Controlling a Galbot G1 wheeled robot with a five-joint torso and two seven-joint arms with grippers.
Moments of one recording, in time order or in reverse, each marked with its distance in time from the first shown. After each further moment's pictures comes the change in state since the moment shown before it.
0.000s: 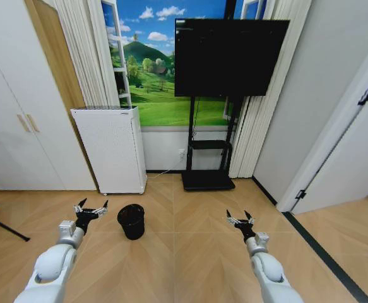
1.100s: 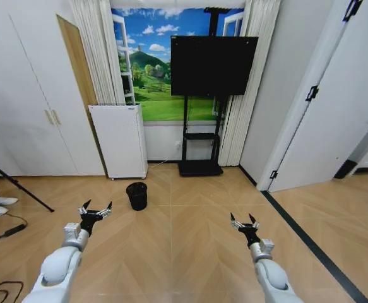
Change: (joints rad) left arm 0.026 -0.034 0.032 -0.037 0.012 -0.004 -0.042; right arm -0.036 -0.012 0.016 -0.025 0.013 0.080 0.003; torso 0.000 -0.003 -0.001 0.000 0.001
